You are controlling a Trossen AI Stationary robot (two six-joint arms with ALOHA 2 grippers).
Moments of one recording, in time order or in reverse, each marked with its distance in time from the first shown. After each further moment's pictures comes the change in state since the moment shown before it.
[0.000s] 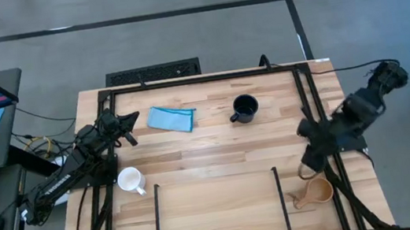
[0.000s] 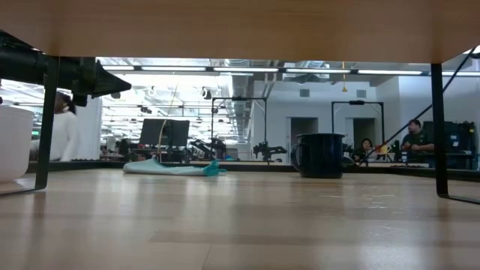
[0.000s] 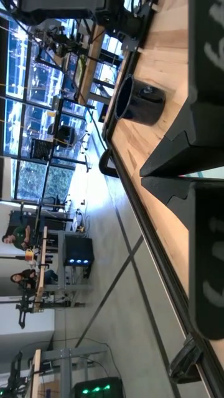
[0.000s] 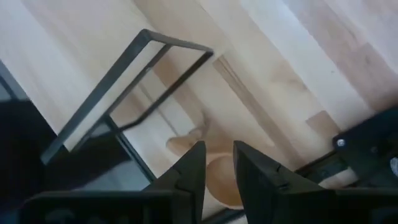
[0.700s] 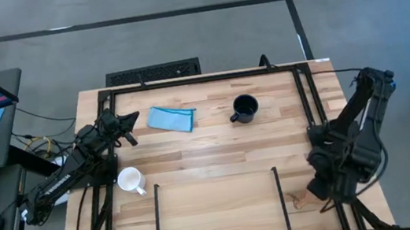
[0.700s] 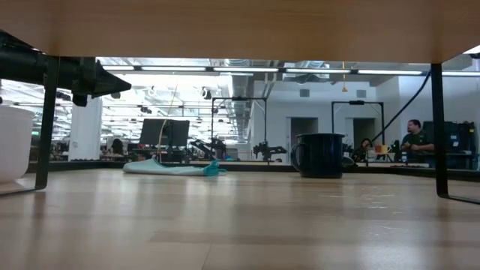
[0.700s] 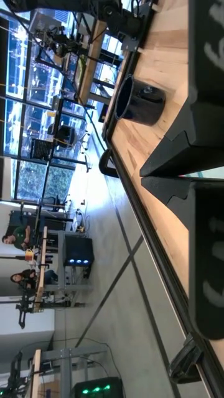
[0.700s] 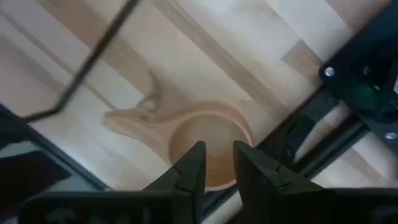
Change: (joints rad) left arm 0.000 0.000 0.000 0.000 0.000 0.000; right arm 0.397 0.244 -0.105 0.009 0.039 0.497
